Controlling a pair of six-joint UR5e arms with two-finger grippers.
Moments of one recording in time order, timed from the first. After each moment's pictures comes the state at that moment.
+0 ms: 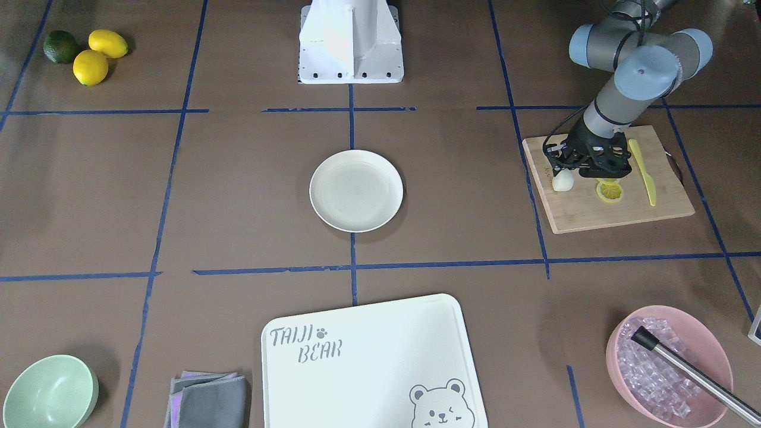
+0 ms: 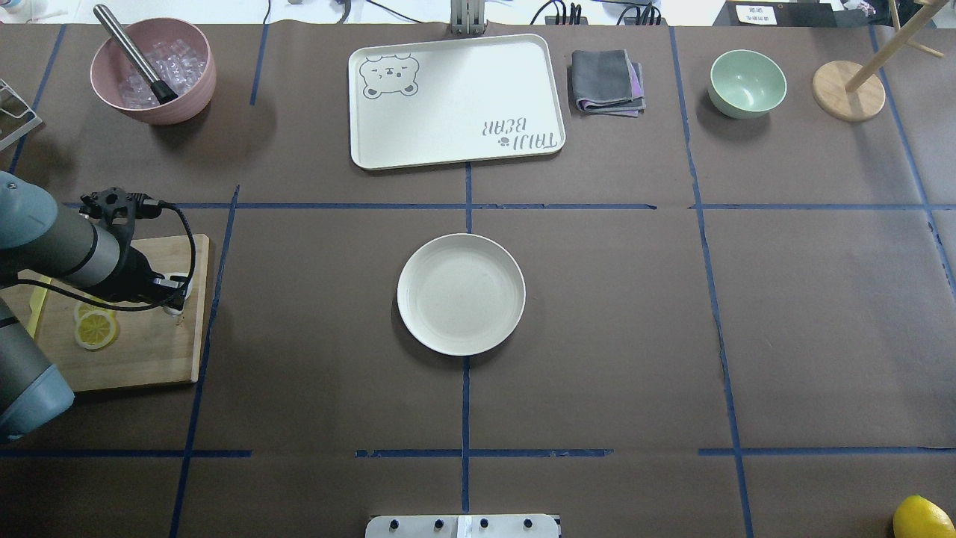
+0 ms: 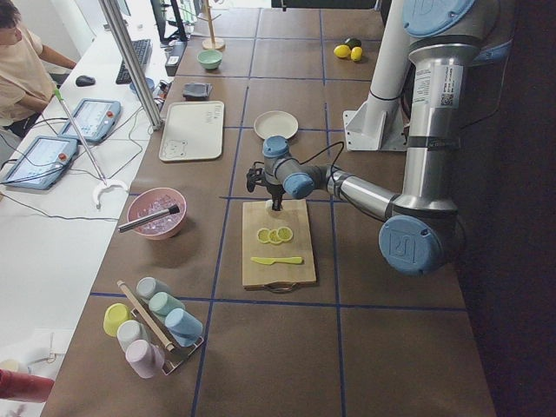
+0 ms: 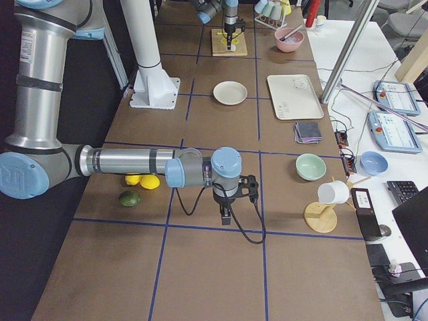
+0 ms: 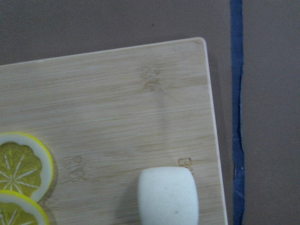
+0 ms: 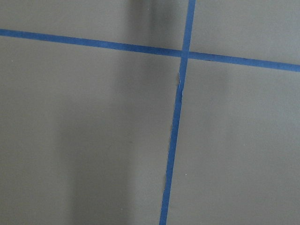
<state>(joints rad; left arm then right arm) -0.75 -1.66 -1.80 -1.95 -2.08 -0.99 1.49 -1.75 1.77 -1.48 2.34 0.02</state>
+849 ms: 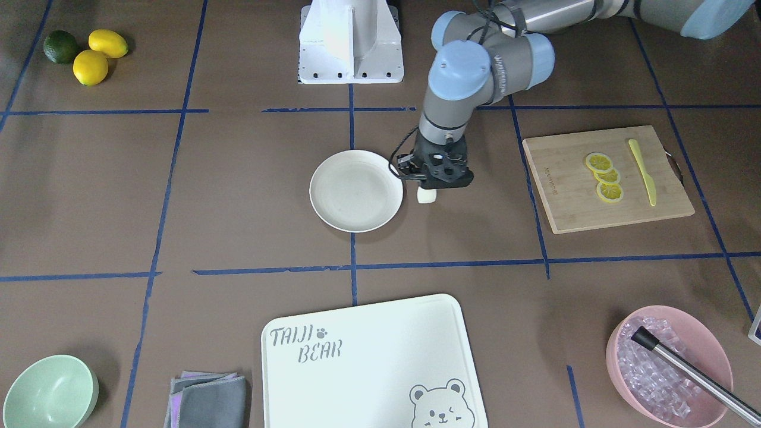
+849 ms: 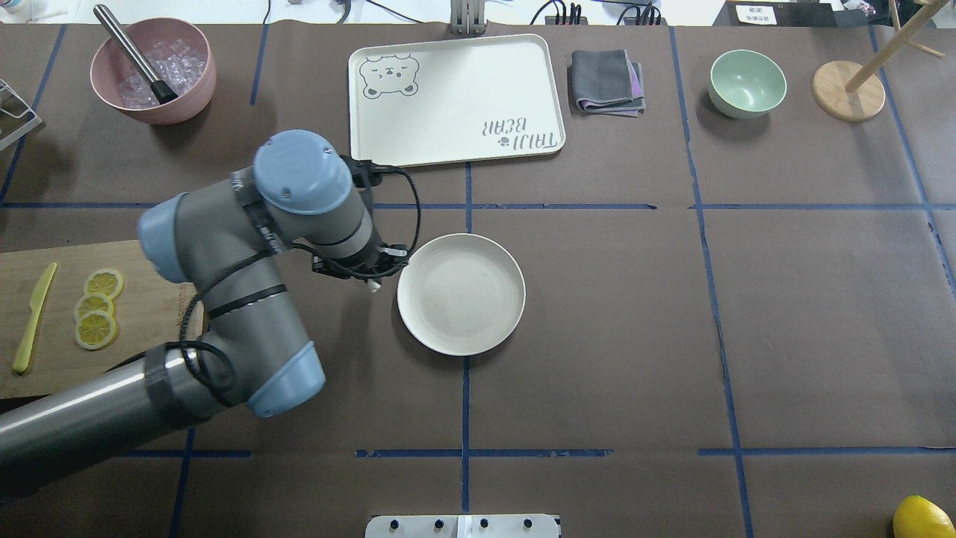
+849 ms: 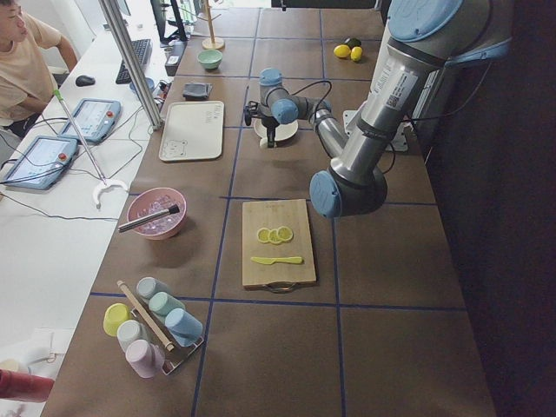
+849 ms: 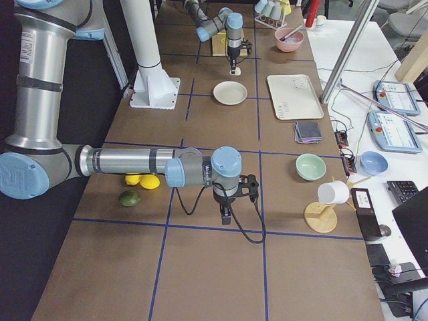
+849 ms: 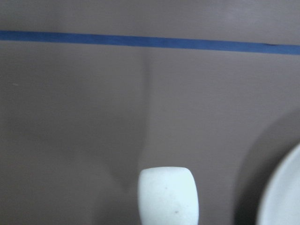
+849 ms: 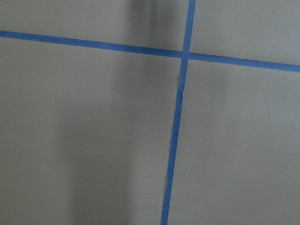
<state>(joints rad) -0.56 -2.28 -1.60 -1.60 -1.93 -1.26 1.49 -1.75 1.78 -1.48 2.34 0.02</state>
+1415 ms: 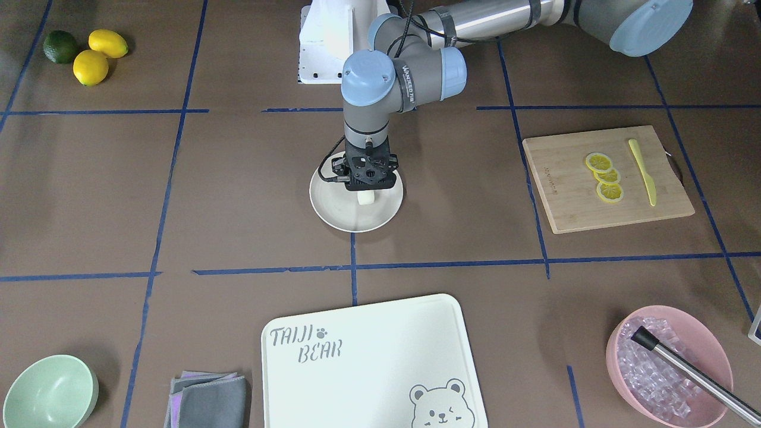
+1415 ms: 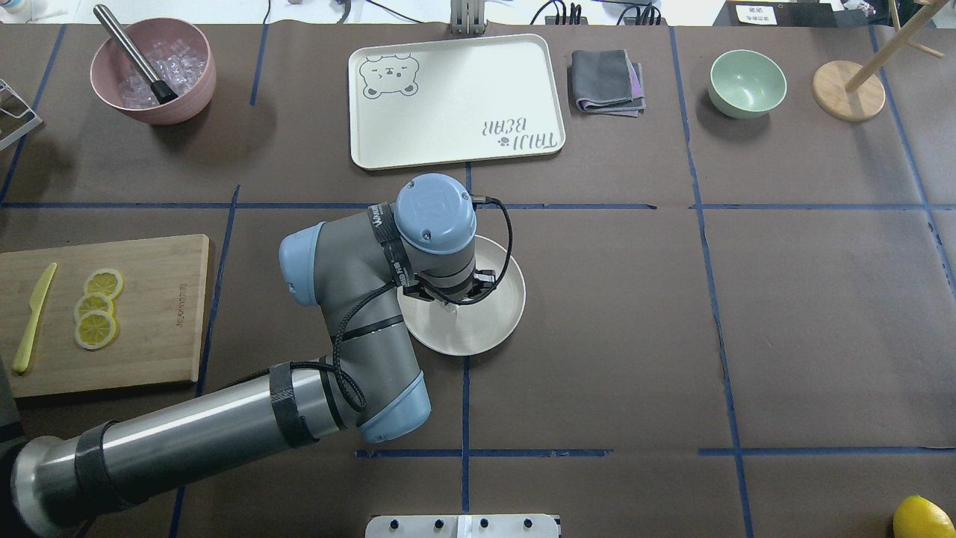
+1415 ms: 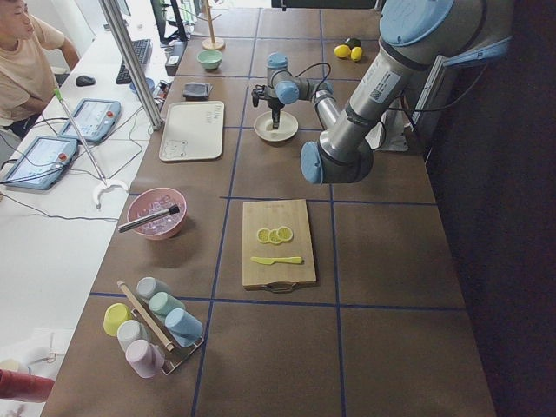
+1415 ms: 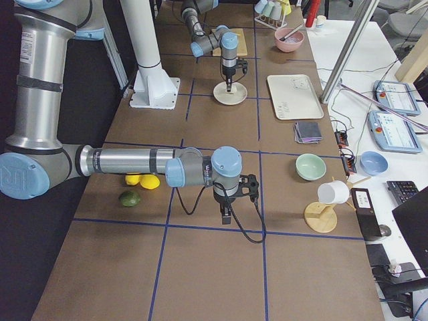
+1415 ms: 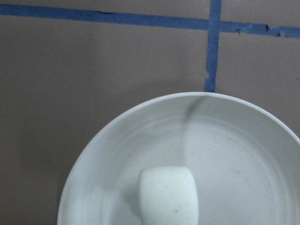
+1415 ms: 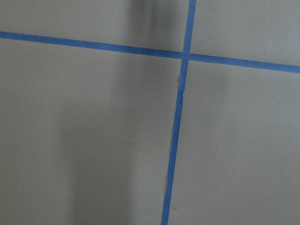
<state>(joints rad) -0.46 -2.44 -1.41 -1.65 -1.86 -1.30 1.49 -1.75 1.78 -1.48 2.34 0.02</state>
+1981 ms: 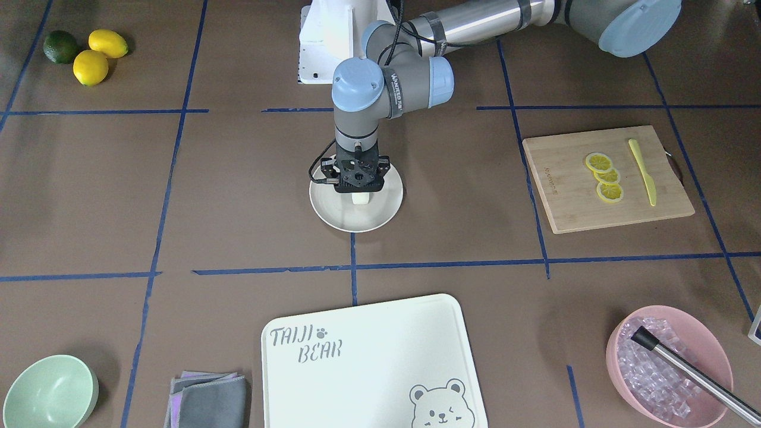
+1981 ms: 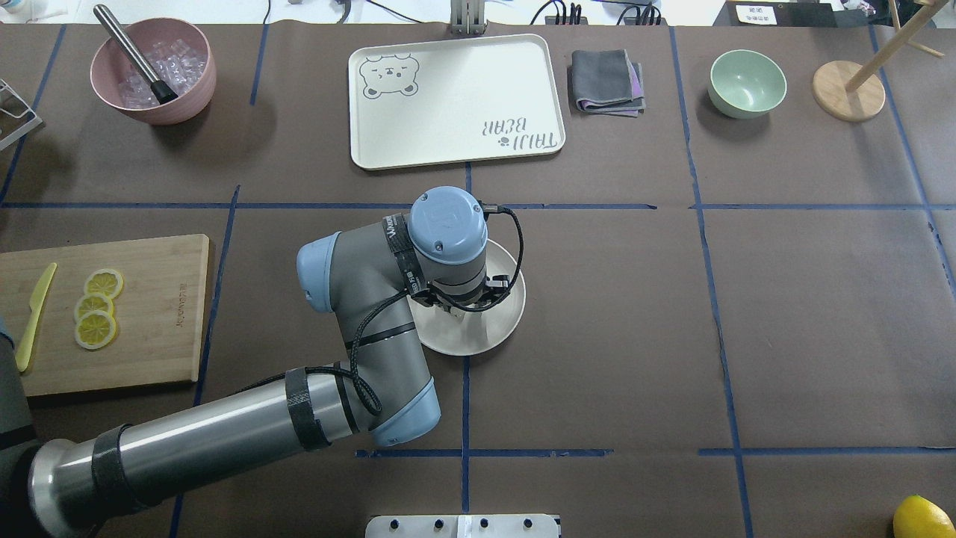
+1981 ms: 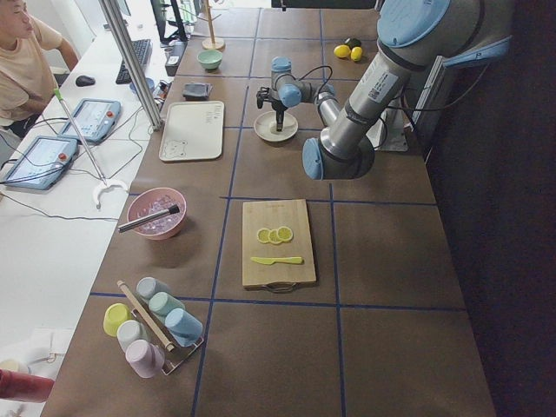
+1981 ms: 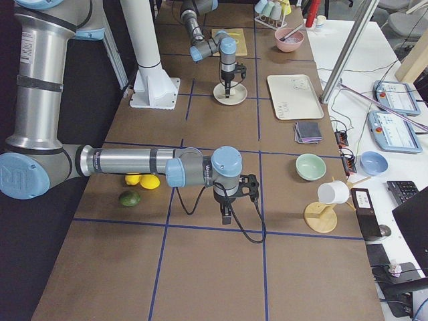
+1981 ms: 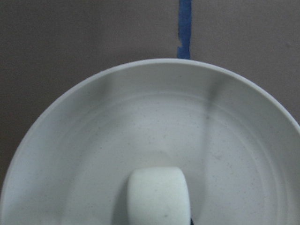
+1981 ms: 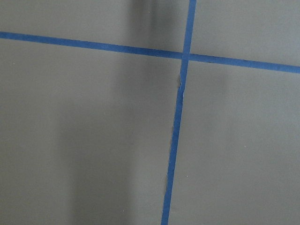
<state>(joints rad) -0.45 -2.45 -1.36 -1.71 -1.84 -1.30 1.49 -1.75 1.78 -1.48 2.34 0.02</state>
